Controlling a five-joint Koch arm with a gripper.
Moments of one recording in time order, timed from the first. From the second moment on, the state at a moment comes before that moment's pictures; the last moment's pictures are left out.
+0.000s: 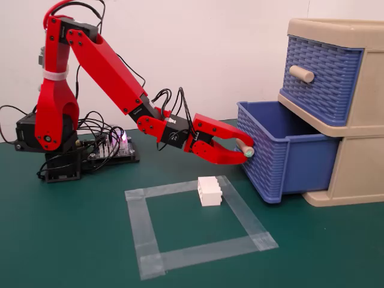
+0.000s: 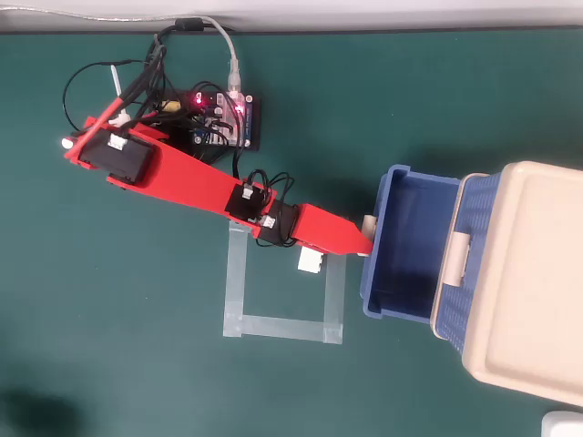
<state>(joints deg) -71.4 79.3 125.9 -29.6 169.4</state>
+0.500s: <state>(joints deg) -69.3 86.9 131.0 -28.5 169.4</state>
